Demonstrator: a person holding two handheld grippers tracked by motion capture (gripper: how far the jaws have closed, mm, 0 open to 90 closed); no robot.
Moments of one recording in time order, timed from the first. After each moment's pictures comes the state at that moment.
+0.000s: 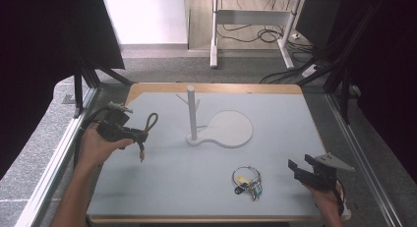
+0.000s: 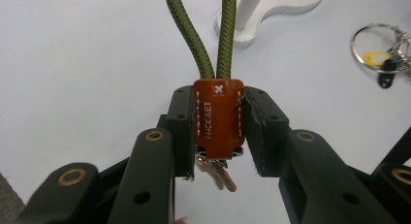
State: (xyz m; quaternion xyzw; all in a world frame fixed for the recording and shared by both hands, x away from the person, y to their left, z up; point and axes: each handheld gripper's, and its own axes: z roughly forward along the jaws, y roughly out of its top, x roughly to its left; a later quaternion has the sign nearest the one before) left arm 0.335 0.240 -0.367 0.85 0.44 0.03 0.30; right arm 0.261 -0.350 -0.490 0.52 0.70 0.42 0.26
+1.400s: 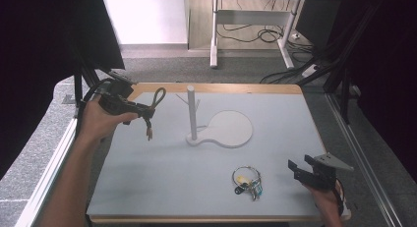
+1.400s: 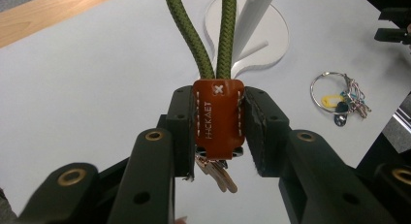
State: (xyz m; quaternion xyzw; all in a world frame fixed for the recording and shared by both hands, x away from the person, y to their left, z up) left arm 0.363 0.219 -0.301 0.84 0.42 0.04 0.34; right arm 0.262 -0.350 -0.492 0.52 0.70 0.41 0.26
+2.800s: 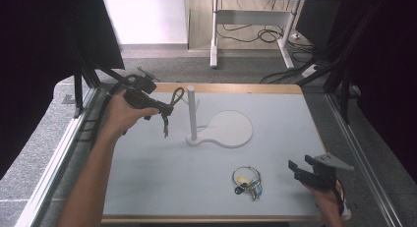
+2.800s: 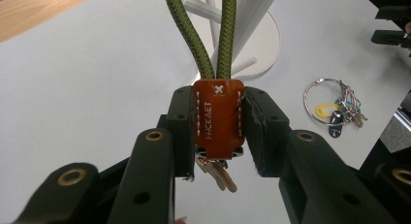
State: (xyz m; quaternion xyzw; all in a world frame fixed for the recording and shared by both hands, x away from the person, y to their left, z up) left arm 0.392 0.174 -0.311 0.86 0.40 0.02 0.31; right arm 0.263 -0.352 -0.493 0.52 0.70 0.41 0.26
